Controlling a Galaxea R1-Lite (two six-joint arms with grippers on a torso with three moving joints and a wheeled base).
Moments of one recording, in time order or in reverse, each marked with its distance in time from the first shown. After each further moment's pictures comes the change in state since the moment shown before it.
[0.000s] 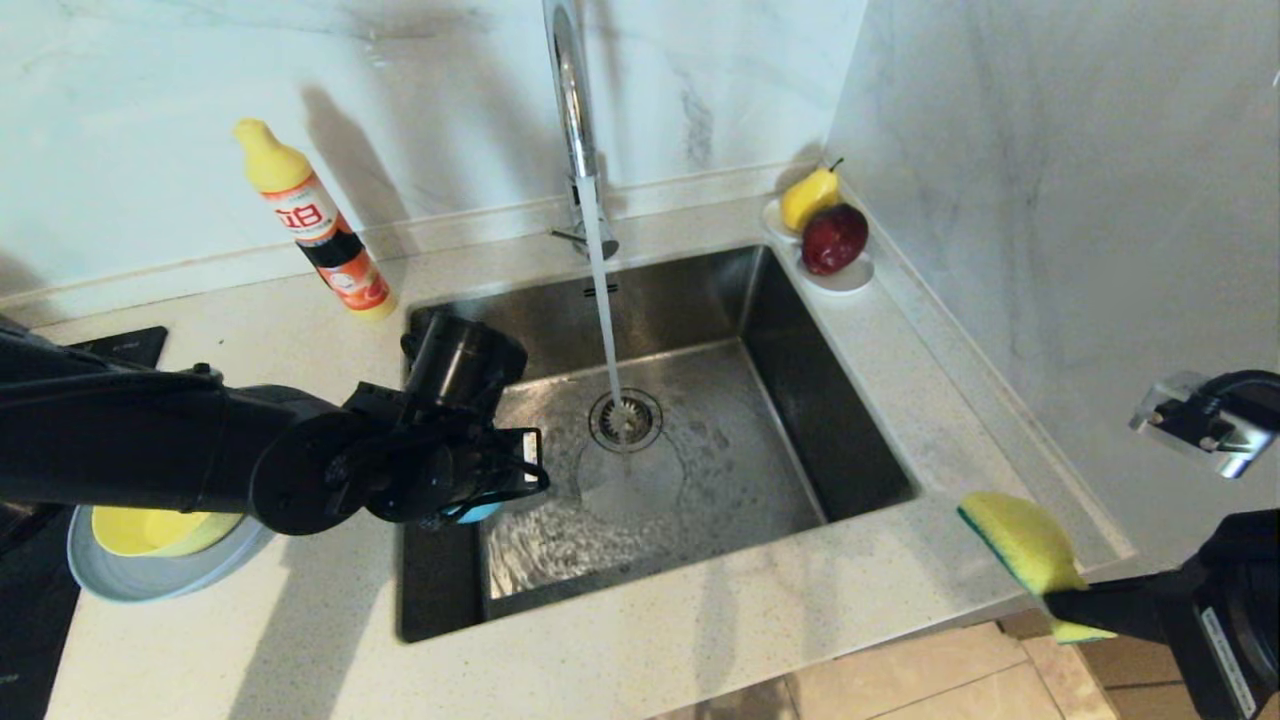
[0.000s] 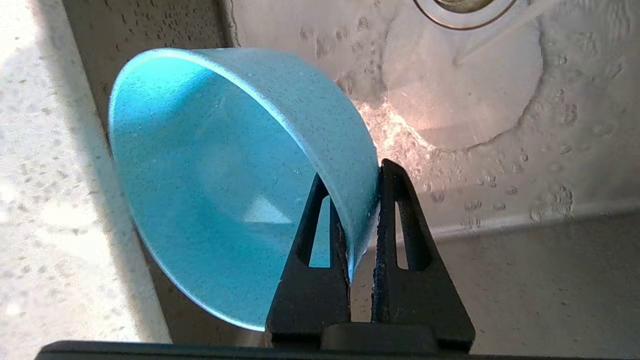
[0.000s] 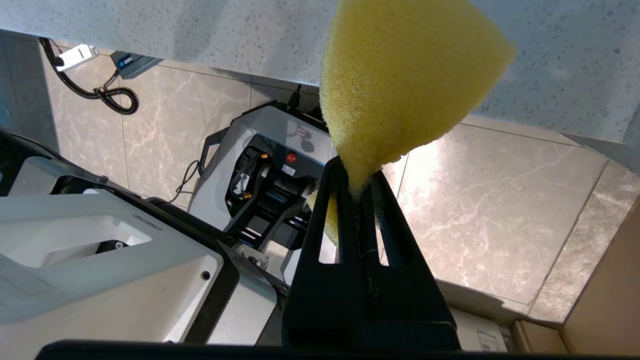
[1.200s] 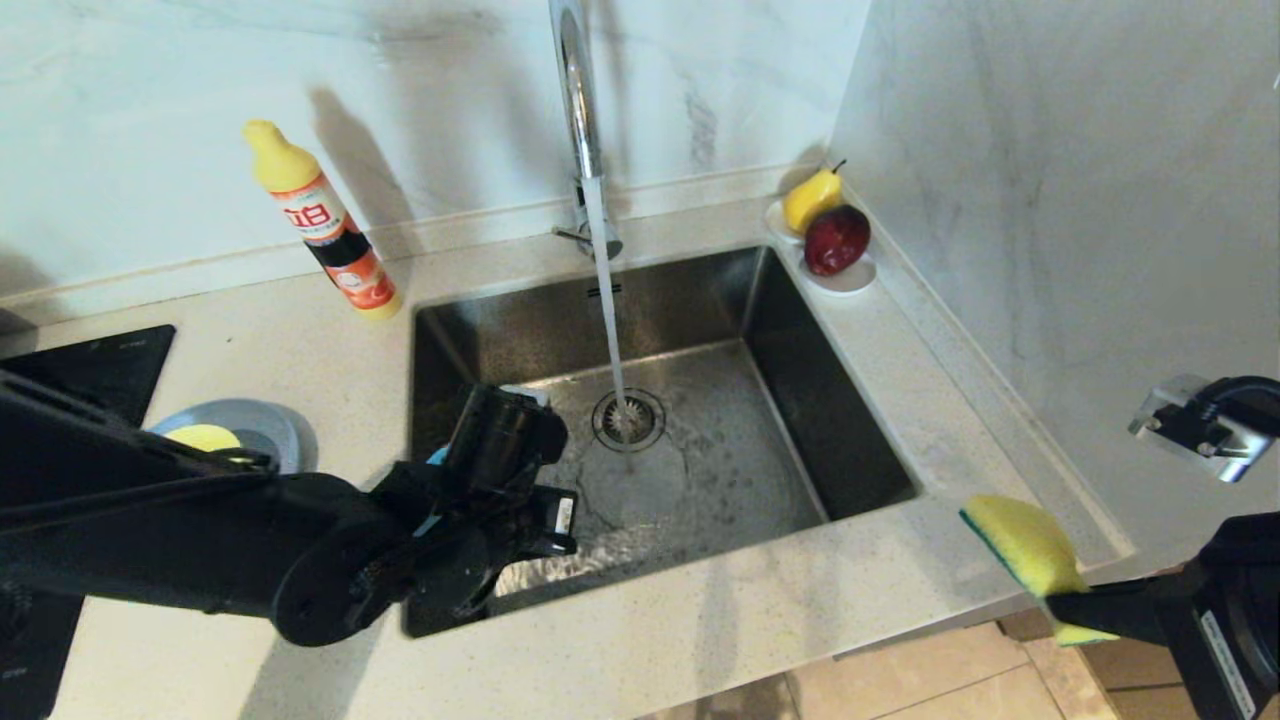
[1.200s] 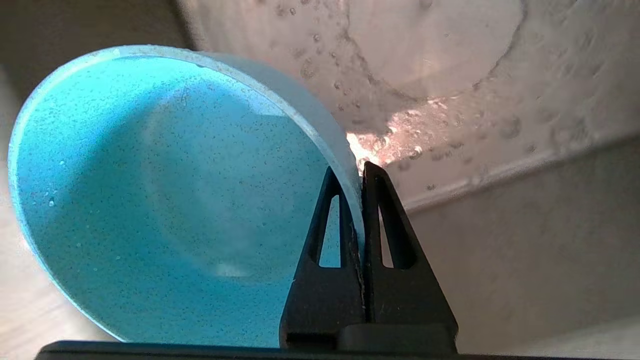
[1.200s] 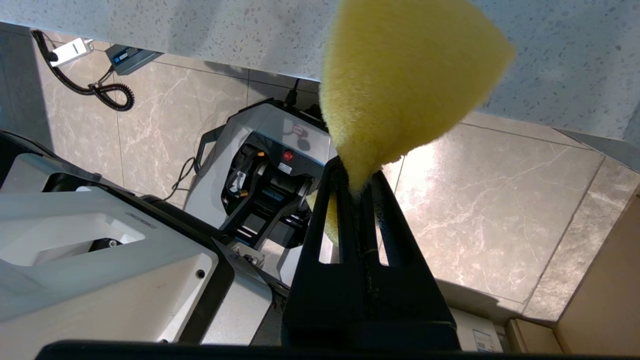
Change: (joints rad) left arm -0.143 0.001 0.204 -0.231 0.034 0.160; right arm -0.008 -0.001 0.008 -0.002 0.000 -0.013
